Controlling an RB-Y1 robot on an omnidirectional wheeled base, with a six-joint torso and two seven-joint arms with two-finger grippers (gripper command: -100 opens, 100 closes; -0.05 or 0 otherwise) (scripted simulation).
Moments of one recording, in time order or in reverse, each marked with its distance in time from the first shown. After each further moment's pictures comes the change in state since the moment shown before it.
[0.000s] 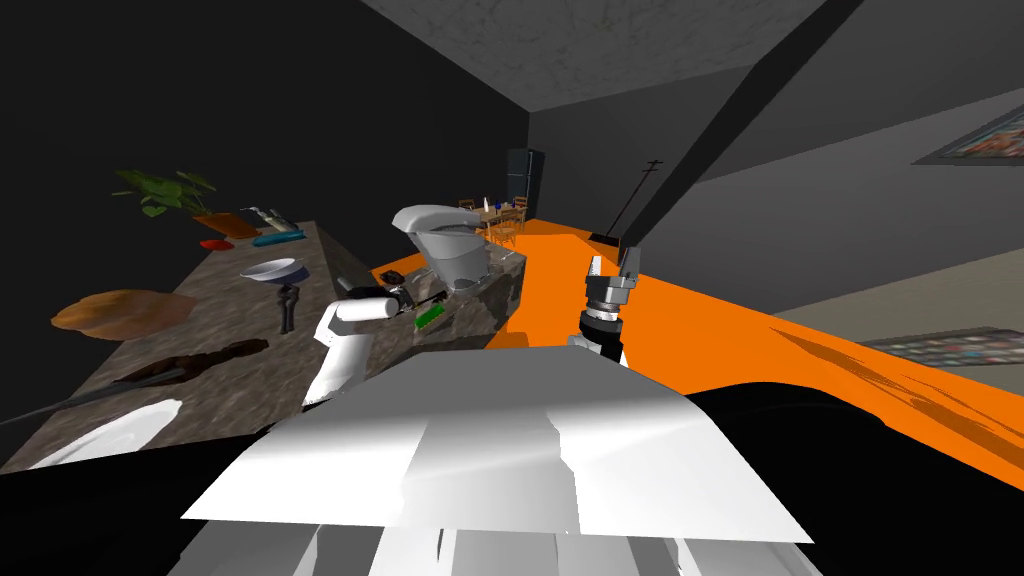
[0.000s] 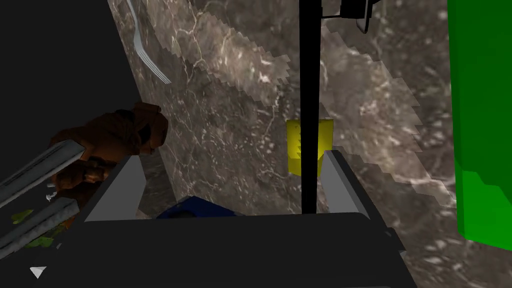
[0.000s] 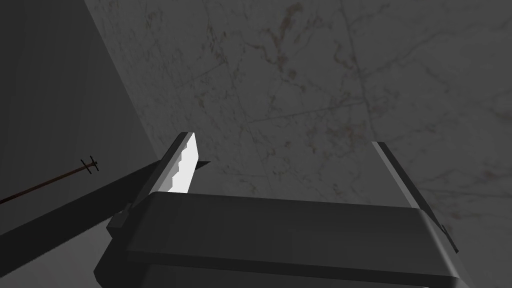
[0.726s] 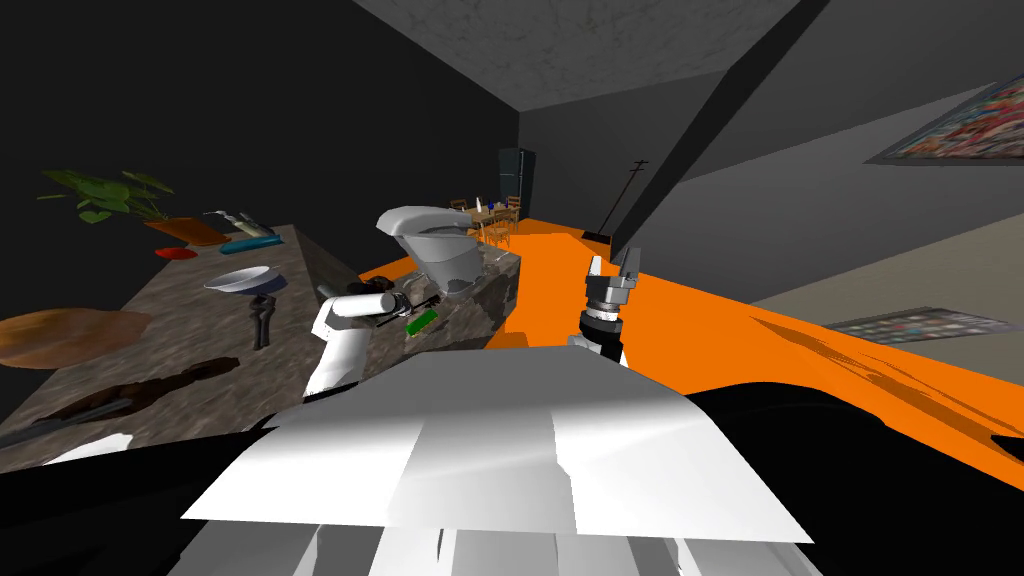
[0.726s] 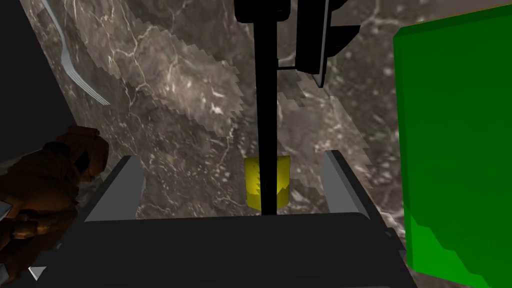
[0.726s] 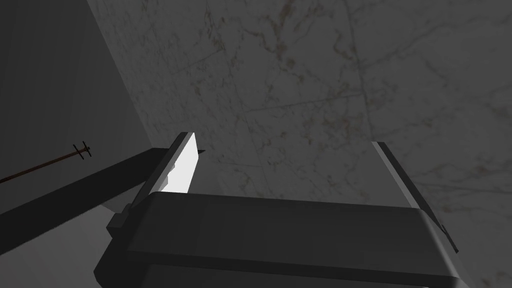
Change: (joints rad) left arm -0.057 0.021 0.025 0.078 0.048 0.190 0.043; right arm 0.000 0.000 0.000 0.000 0.000 0.000 0.000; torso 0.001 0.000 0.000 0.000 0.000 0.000
